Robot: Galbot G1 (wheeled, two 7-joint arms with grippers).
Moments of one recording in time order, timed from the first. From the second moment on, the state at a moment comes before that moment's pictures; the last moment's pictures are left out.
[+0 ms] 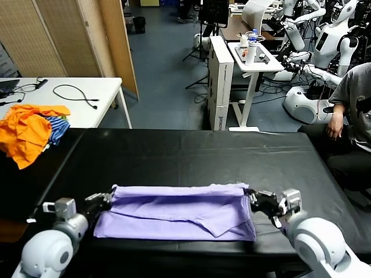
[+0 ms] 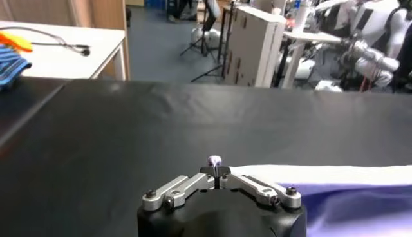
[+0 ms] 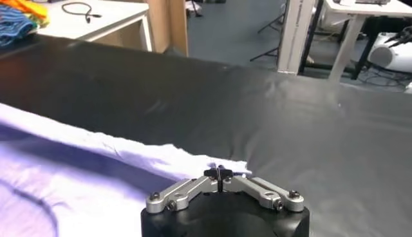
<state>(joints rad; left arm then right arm) 1.51 -1.05 -0.67 -2.14 -0.65 0.63 -0.07 -1.46 0.86 0.47 2.26 0.71 -0.74 0.15</state>
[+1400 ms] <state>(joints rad) 1.40 -1.12 -0.66 -2.05 -0.63 0.60 -0.11 -1.32 1.05 0.50 2.11 0.77 -0.72 0.26</state>
